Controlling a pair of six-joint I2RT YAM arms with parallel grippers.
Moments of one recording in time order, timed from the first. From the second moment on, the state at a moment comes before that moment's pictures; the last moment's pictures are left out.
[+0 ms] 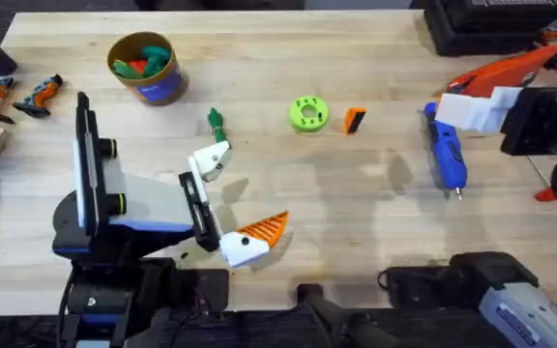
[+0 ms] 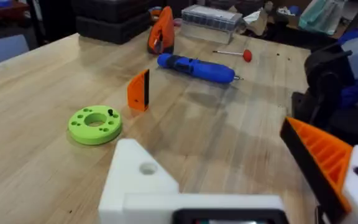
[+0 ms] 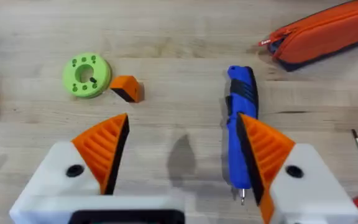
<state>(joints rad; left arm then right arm) 0.00 0.01 0.01 -0.13 1.18 0.01 0.00 0.71 0.92 -0.94 -0.06 0.06</state>
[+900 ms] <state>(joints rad) 0.00 0.01 0.01 -0.13 1.19 0.05 0.00 0.71 0.92 -0.94 -0.06 0.06</state>
